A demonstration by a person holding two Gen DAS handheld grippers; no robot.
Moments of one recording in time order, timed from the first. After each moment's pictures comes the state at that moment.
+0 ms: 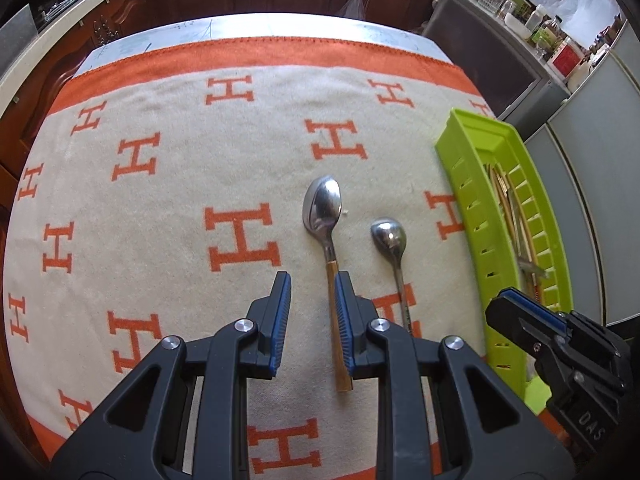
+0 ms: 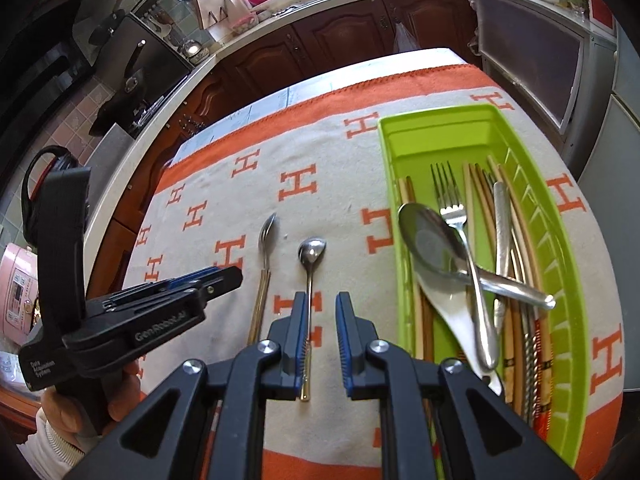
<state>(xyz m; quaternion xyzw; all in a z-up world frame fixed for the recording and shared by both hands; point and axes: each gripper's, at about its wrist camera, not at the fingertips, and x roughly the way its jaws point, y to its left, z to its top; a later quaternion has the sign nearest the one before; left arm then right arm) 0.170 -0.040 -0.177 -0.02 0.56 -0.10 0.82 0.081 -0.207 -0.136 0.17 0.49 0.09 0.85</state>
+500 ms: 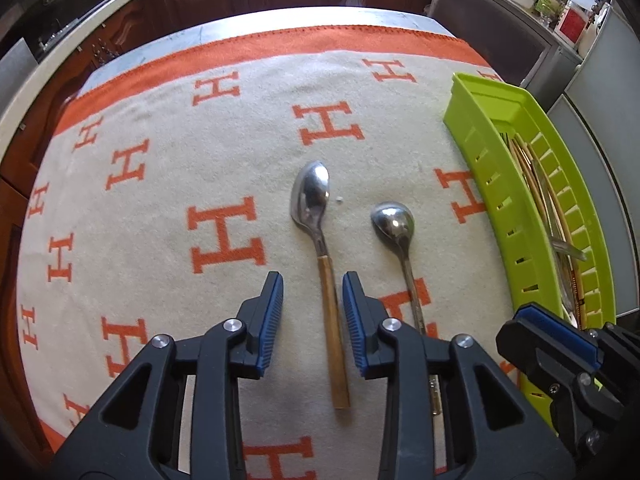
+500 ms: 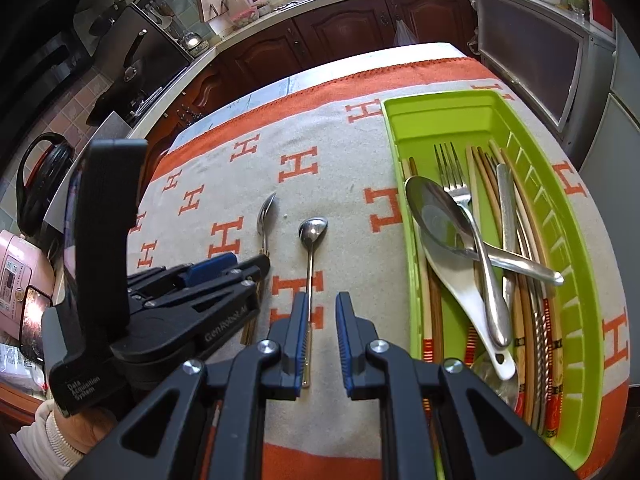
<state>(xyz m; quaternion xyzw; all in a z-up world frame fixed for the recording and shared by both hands) 0.167 -0.069 -0.196 0.04 0.56 -0.08 0.83 0.069 -0.201 -0.144 0.16 0.49 0.08 0.85</state>
